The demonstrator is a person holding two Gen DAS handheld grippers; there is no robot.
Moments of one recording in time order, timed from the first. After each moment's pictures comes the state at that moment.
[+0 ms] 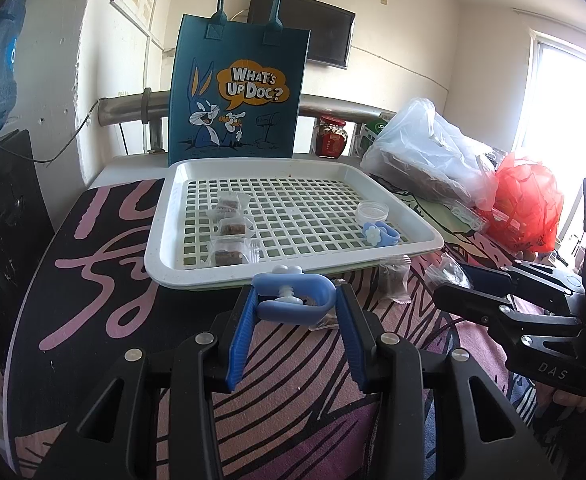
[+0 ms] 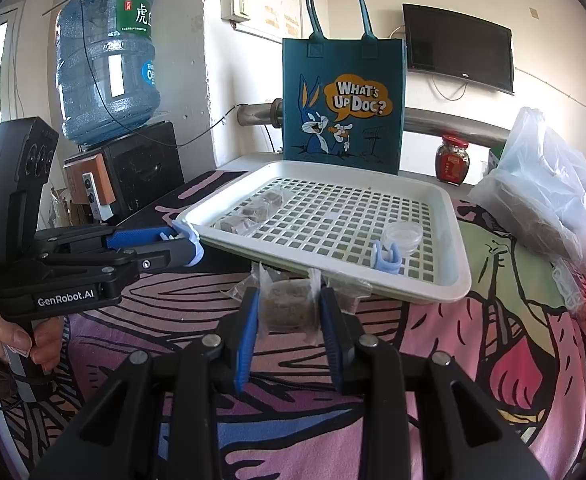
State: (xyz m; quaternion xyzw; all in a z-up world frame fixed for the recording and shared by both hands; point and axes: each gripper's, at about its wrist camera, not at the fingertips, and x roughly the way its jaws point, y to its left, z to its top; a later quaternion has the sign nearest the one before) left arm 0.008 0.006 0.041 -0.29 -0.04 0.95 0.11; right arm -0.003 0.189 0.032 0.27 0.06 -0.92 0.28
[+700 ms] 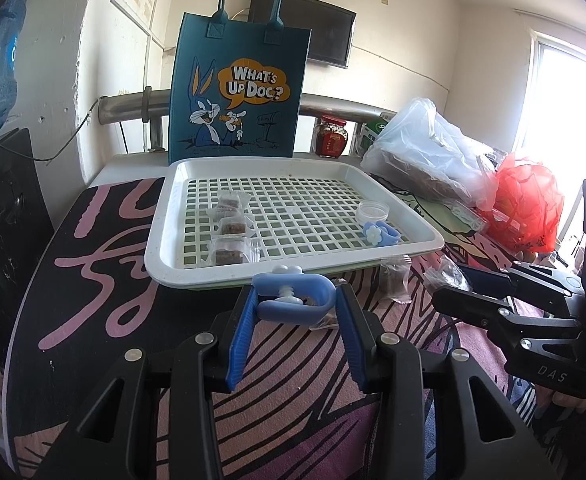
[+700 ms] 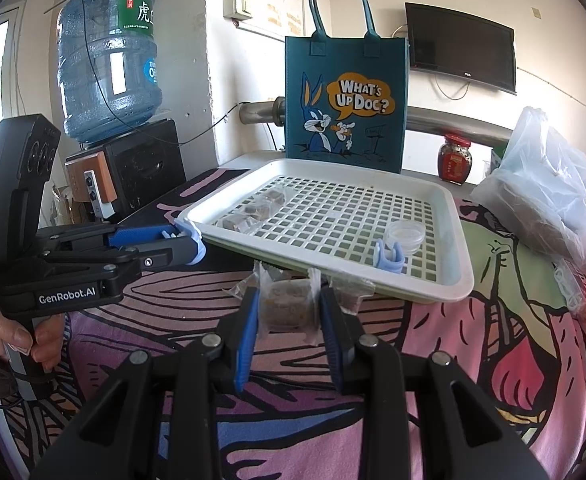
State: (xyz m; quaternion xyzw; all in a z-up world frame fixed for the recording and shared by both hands) left arm 0.008 0.005 0.041 -0.29 -0.04 0.95 0.11; right arm -0.002 0.186 0.030 0.27 0.06 -0.92 0.28
